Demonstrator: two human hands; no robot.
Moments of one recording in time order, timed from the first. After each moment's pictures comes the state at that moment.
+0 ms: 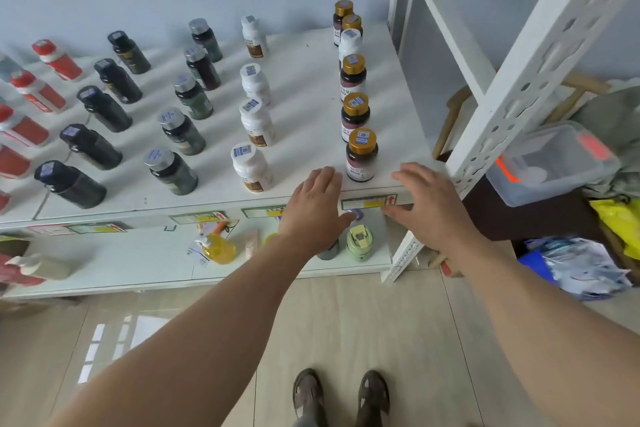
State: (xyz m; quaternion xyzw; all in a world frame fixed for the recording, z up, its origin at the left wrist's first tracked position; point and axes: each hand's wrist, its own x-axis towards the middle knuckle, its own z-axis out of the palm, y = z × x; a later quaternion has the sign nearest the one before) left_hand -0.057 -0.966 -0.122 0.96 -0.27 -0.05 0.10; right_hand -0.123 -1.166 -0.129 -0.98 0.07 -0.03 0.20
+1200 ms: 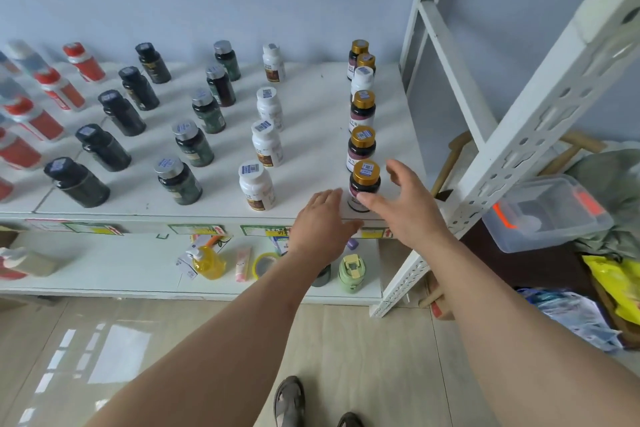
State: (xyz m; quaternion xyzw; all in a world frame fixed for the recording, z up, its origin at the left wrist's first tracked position) left_hand -0.054 -0.987 -0.117 0.95 -0.15 -0.09 0.26; right_hand -0.088 -1.142 -0.090 -0.88 0.15 -0.02 0.45
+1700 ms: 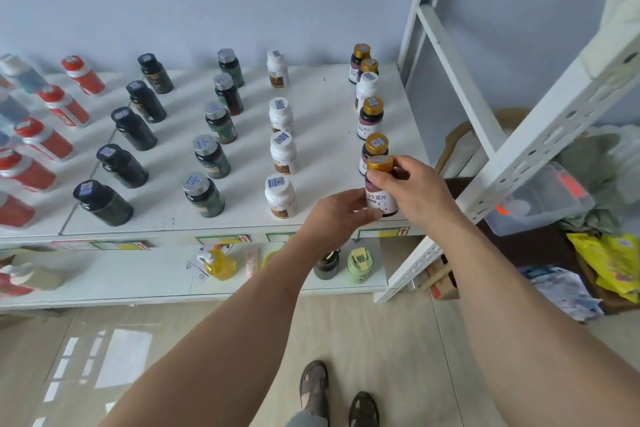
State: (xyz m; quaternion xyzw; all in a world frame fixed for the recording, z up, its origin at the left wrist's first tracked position) left_hand -0.034 -0.956 -0.079 0.81 -0.18 -0.25 0.49; right_hand -0.073 -1.112 -0.034 -0.86 0.18 -0.03 0.48
